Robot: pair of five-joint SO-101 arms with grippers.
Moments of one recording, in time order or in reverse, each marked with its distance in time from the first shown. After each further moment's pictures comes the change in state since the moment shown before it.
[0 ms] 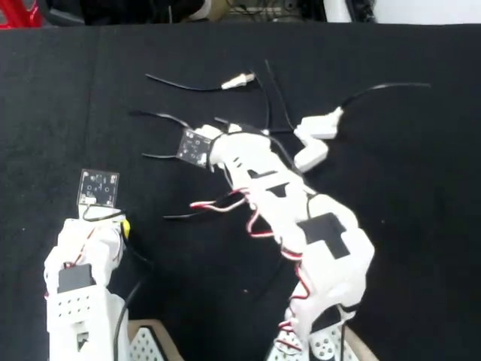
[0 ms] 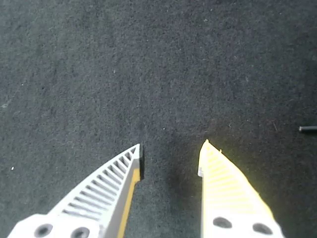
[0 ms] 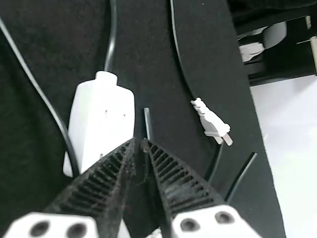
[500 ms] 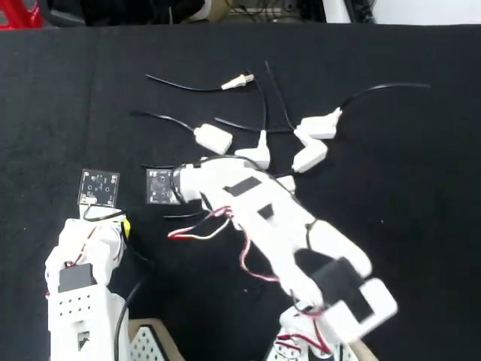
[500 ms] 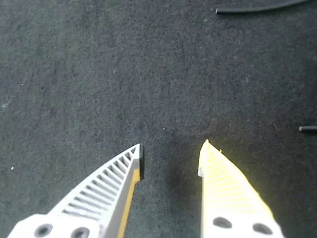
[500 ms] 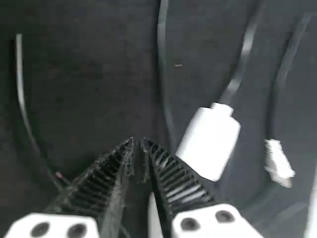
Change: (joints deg) left arm 0.0 0.0 0.0 0.0 0.0; right arm -10.7 -24.1 7.0 32.8 5.1
